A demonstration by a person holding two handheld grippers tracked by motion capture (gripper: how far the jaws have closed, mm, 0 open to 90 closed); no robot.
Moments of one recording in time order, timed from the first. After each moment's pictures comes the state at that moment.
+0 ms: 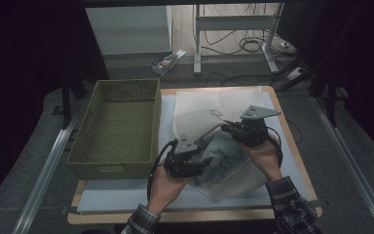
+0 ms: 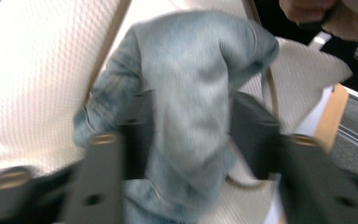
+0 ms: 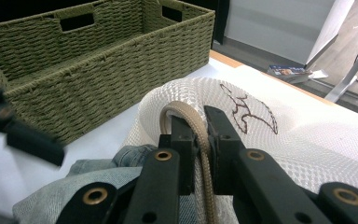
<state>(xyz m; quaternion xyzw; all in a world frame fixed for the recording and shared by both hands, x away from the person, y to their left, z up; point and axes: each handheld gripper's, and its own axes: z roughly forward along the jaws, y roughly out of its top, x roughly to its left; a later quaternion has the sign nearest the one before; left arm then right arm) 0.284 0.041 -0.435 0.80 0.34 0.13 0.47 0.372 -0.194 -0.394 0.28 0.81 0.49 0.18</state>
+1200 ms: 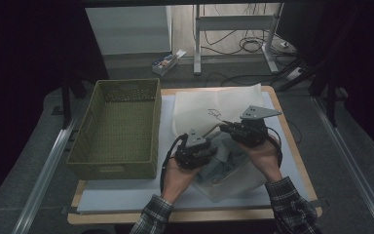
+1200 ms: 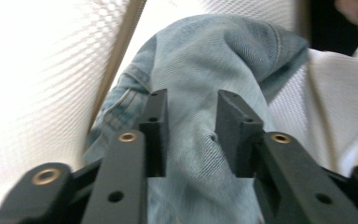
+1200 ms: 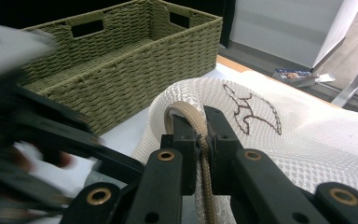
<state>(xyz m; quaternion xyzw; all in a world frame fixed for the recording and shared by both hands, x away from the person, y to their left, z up) 0.317 0.022 -0.450 0.80 0.34 0.15 0.48 0.367 -0.192 -0.389 0.27 0.80 0.50 0.17</state>
